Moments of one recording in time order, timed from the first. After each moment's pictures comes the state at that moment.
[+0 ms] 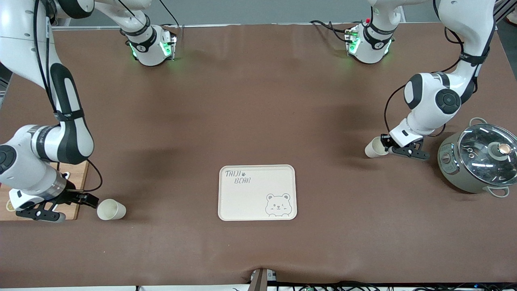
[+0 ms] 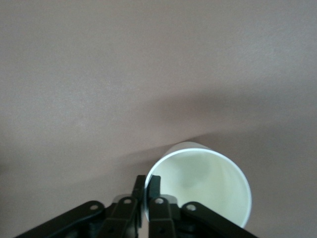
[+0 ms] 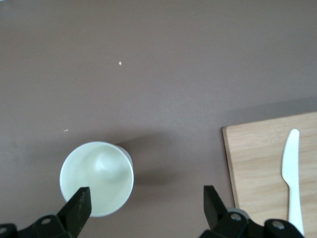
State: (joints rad) left arm 0.10 0.22 -0.14 -2.36 0.01 2.64 0.19; right arm -0.07 0.64 -0.05 -1.55 -0.03 2.39 0.05
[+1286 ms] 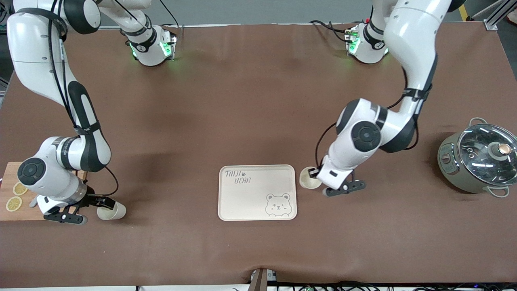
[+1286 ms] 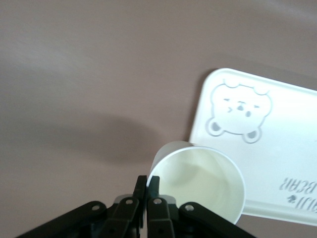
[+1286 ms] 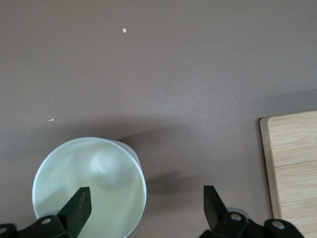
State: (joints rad) left arm -0.34 0.65 -0.16 -1.46 0.01 2.17 -0.72; right arm -0.05 0.74 -0.04 -1.53 -0.03 2.43 0.07
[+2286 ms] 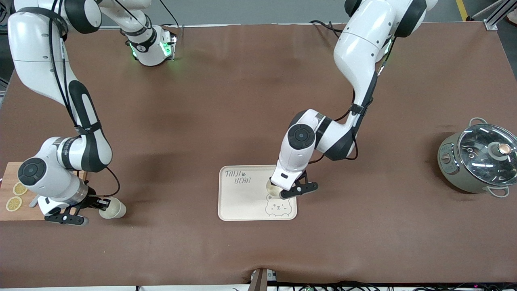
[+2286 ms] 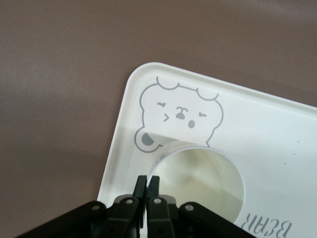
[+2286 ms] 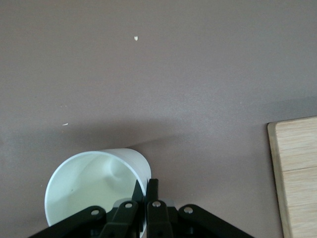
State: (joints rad) left arm -0.62 0.87 0.04 -1.27 0.01 2.32 -0.87; right arm -0.05 0.74 -0.04 -1.52 -0.02 2.42 0.07
